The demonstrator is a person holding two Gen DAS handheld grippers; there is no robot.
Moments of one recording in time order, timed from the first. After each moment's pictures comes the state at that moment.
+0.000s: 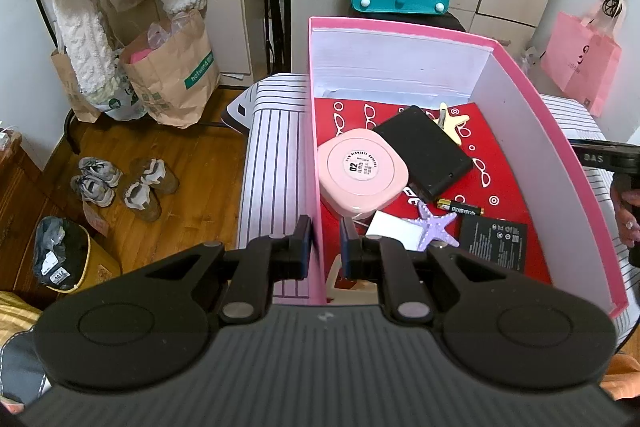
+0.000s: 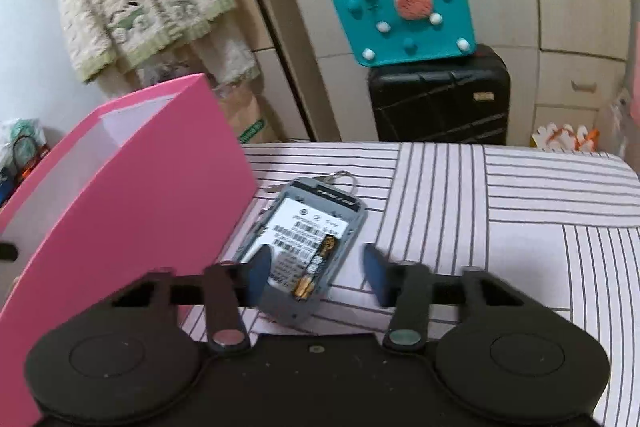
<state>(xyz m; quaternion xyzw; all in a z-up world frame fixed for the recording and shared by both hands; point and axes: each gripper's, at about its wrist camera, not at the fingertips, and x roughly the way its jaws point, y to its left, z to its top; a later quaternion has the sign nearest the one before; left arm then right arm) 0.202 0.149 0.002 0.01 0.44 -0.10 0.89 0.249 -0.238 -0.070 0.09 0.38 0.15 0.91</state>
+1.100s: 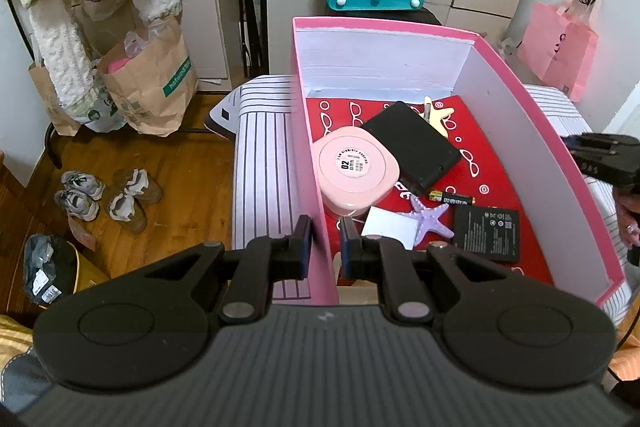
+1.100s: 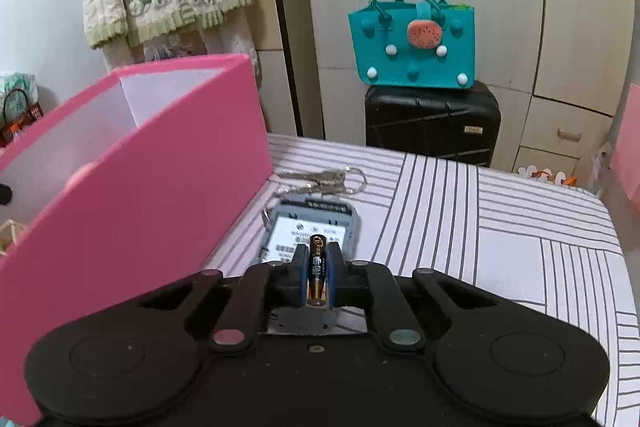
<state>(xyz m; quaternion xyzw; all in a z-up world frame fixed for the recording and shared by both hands) 0.205 0.157 0.001 0.02 0.44 -0.14 0.89 0.206 -0.215 -0.047 0.01 0.34 0.14 0.93</state>
